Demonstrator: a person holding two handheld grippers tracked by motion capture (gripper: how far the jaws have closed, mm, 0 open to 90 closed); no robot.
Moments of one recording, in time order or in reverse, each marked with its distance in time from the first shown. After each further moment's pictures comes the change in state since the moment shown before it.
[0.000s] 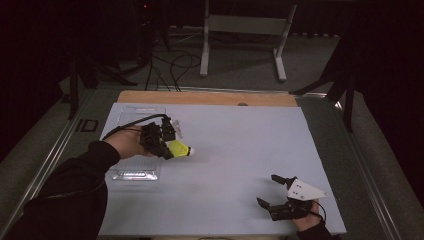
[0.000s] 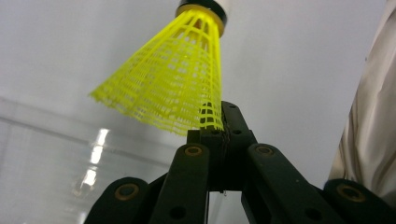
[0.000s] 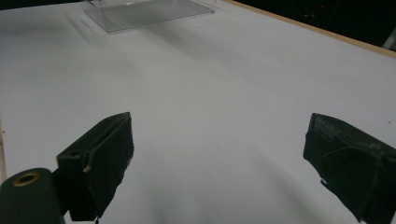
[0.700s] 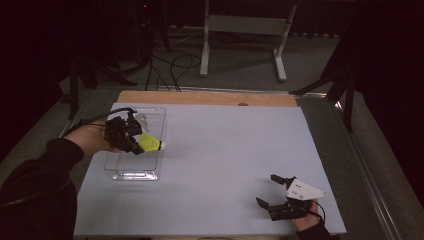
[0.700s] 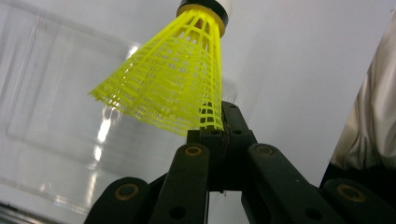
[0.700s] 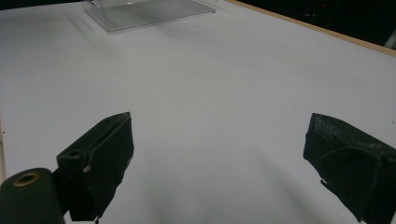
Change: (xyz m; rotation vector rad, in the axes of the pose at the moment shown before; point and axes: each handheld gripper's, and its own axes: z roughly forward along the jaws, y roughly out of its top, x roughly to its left) left arm 0.019 -0.067 -0.031 0.015 0.034 -0.068; right arm 0.000 0.000 0.002 -0.001 0.003 0.000
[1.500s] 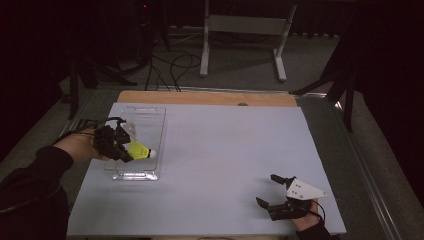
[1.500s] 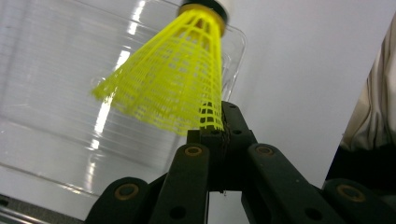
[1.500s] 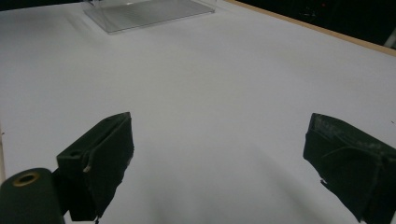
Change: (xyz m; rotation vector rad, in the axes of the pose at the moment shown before) left arm 0.002 -0.033 0.022 0.011 -0.032 0.014; right arm 0.000 0.000 0.000 0.004 0.000 0.006
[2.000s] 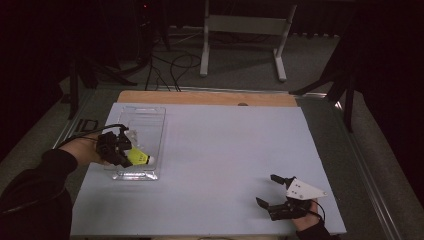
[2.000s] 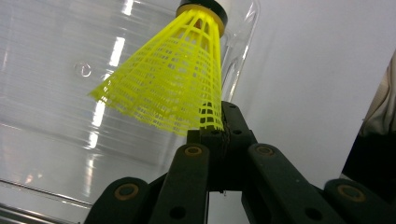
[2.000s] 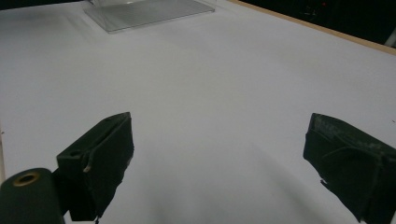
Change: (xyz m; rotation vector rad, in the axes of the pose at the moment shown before) left arm 0.004 -0.005 0.024 0.067 -0.011 0.021; right arm 0.000 0.000 0.000 0.005 0.000 -0.005
